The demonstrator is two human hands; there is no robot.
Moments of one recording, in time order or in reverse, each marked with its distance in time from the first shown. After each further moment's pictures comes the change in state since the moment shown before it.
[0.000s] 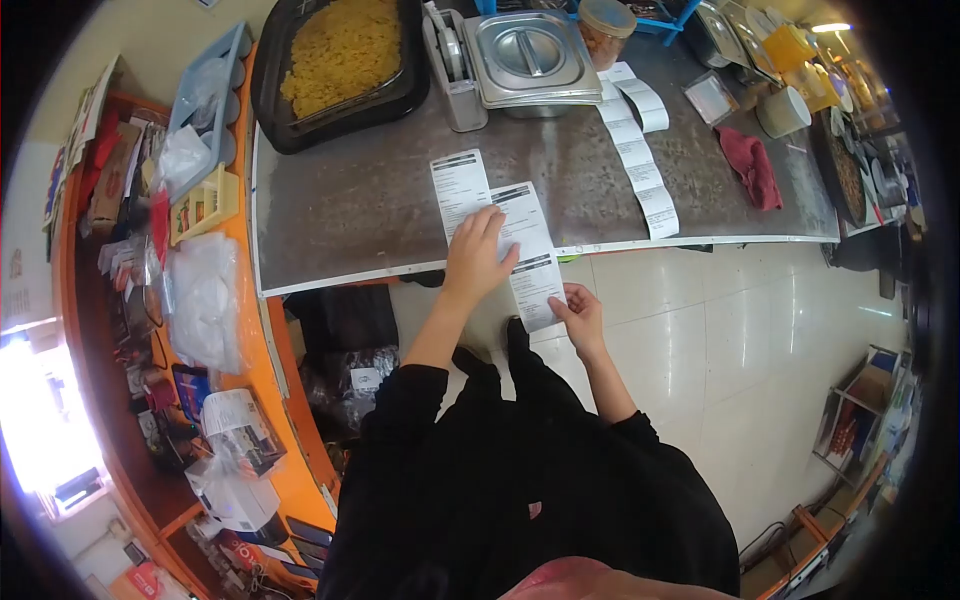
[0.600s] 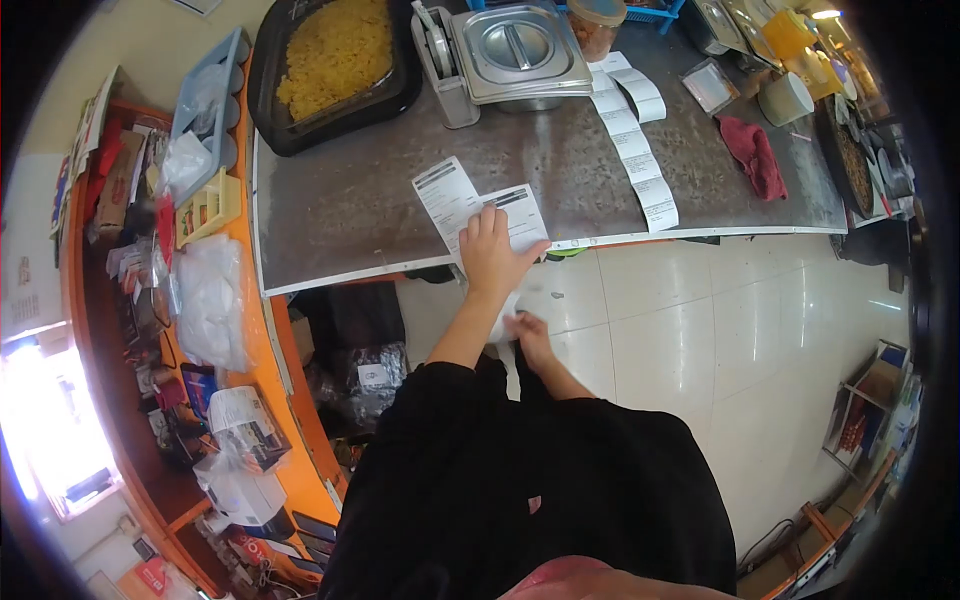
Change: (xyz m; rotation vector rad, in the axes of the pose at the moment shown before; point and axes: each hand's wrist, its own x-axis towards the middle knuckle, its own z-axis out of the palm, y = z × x) left_hand 0.007 0.042 0.016 0.201 0.051 -0.190; right_hand -0.023 0.129 0.039 0.194 -0.045 0.290
